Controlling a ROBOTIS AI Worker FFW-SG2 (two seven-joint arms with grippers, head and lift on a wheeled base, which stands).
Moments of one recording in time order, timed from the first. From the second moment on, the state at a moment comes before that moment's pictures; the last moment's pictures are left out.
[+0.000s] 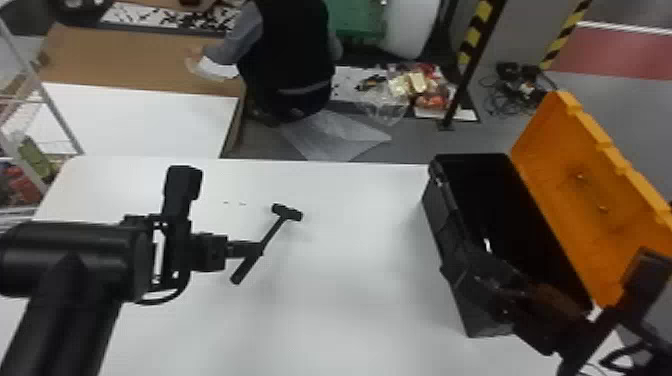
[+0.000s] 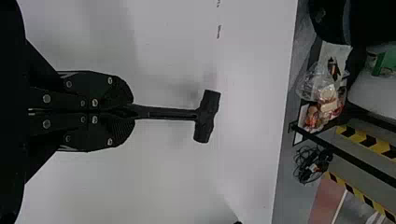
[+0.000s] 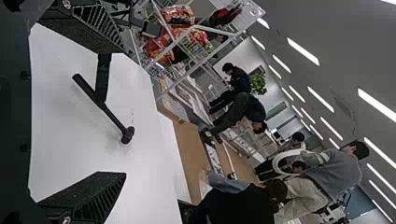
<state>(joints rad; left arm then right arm) -0.07 0.07 -0.05 -1.66 0.04 1.15 -0.54 0.66 -0.27 -0.34 -2.18 -0.79 0.57 0.65</state>
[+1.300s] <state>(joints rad) 0.21 0.08 -0.18 -2.23 0.17 1.04 -0.47 0.61 -0.27 -0.37 -2.19 -0.83 0.67 0.65</state>
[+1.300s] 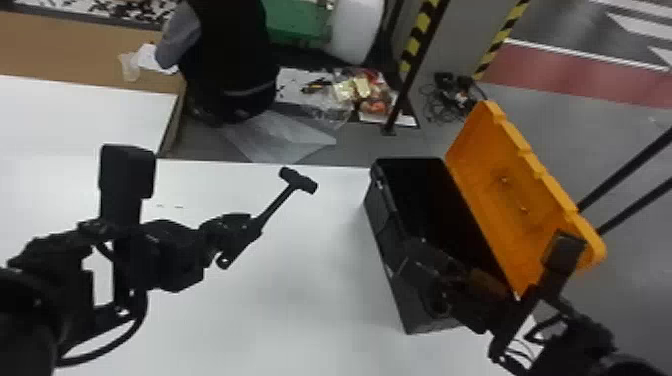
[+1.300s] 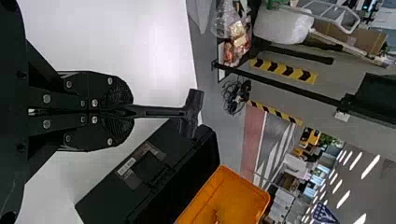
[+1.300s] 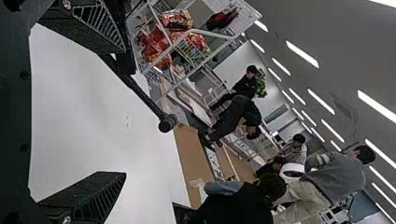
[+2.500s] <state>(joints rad) 0.25 0.09 -0.19 -2.21 0.39 0.87 -0.55 0.46 -0.21 -0.34 -2.13 -0.76 0.79 0.65</state>
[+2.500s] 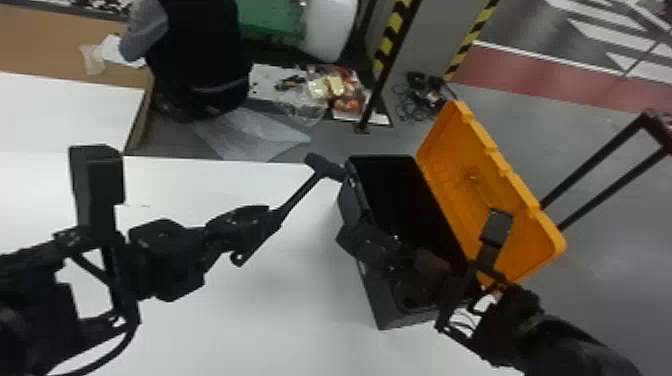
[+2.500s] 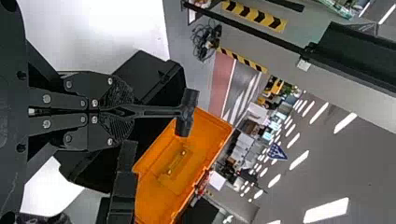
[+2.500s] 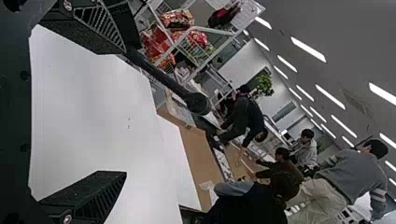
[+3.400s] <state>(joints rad) 0.32 0.09 -0.12 -2.10 0.57 0.84 -0.66 0.46 -0.21 -0.34 -2.13 -0.76 0.79 0.65</state>
